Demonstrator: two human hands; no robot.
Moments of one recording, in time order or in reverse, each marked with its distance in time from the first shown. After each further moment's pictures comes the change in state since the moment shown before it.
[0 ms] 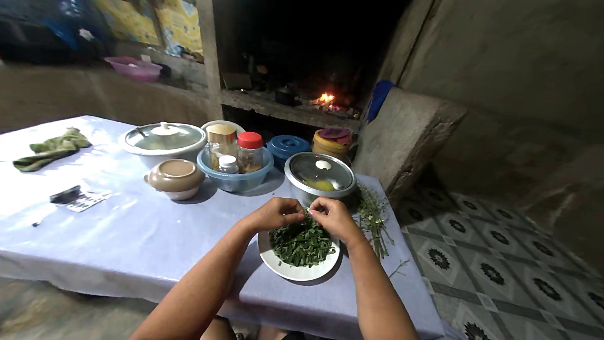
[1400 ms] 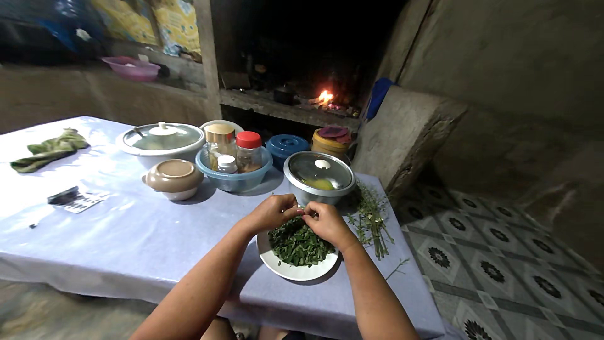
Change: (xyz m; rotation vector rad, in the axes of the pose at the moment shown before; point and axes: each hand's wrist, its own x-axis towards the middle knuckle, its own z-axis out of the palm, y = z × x) left_hand 0.001 0.000 0.001 0.220 0.120 -0.039; right_hand 0.001 -0.005 0.015 -0.276 -0.062 0.023
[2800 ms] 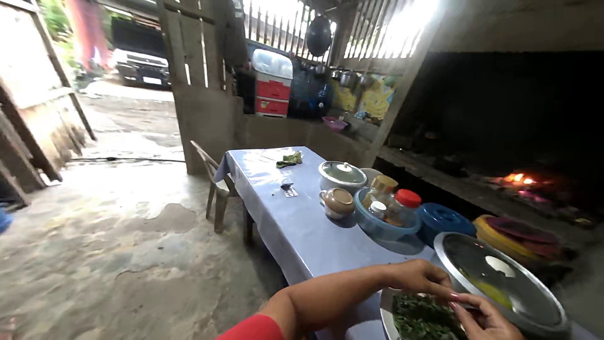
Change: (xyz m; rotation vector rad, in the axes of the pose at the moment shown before) left_hand -0.011 0.016 -0.008 -0.358 0.117 0.046; right_hand -0.001 -0.004 0.024 0.309 0.278 -0.347
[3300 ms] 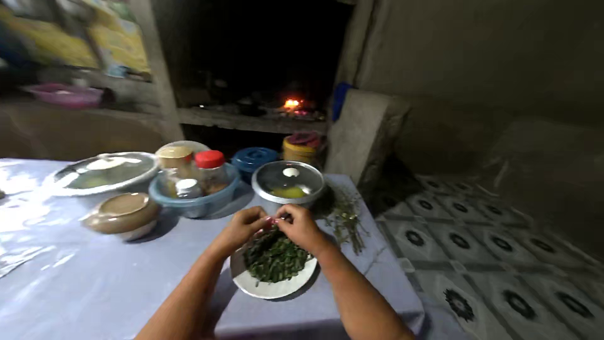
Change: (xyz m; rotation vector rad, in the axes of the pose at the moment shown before) left_hand 0.013 -0.022 0.006 -0.045 -0.014 -0.101; right_hand 0.008 0.005 -0.019 -0.054 0.002 0.206
